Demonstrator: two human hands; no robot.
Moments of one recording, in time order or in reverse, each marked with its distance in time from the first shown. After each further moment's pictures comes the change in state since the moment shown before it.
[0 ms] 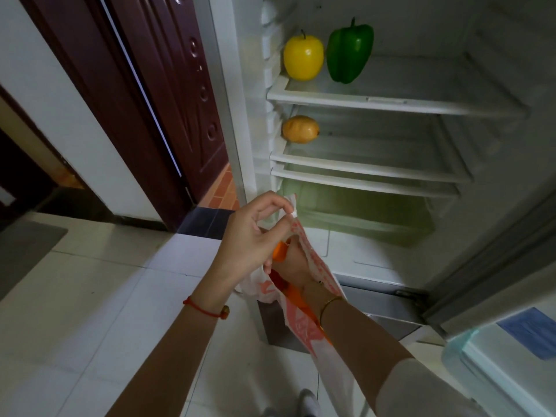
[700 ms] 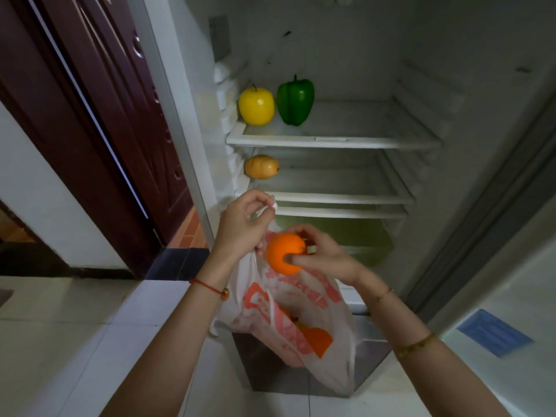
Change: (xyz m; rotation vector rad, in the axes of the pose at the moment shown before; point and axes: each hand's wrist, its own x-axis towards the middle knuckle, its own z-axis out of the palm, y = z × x) left_hand 0.075 0.009 0.028 -0.015 0.015 0.019; right_hand -0.039 -0.068 -0.172 0.104 -0.077 -0.163
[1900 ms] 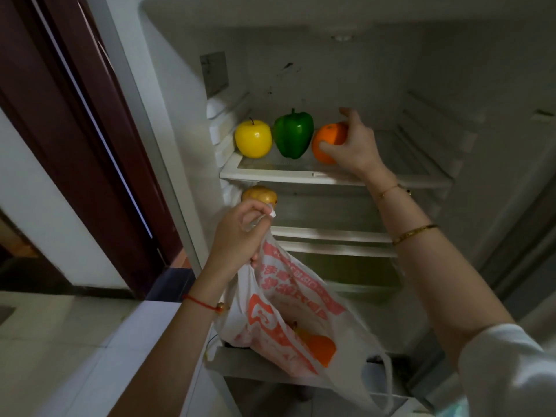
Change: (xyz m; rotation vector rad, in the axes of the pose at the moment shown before) left_hand 0.052 0.017 0.012 -0.047 0.065 0.016; right_hand 0.150 -0.098 -0.169 -0.358 0.597 -0.193
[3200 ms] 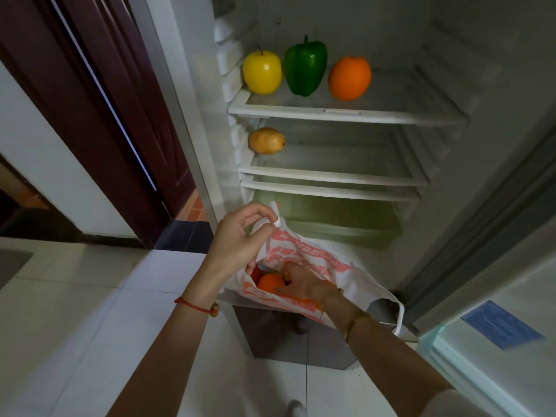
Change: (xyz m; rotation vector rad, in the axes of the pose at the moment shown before) left_hand -0.100 -0.028 -0.019 0.054 -0.160 -0.130; right_hand -0.293 0.081 0.168 -0.231 -0.997 0.209
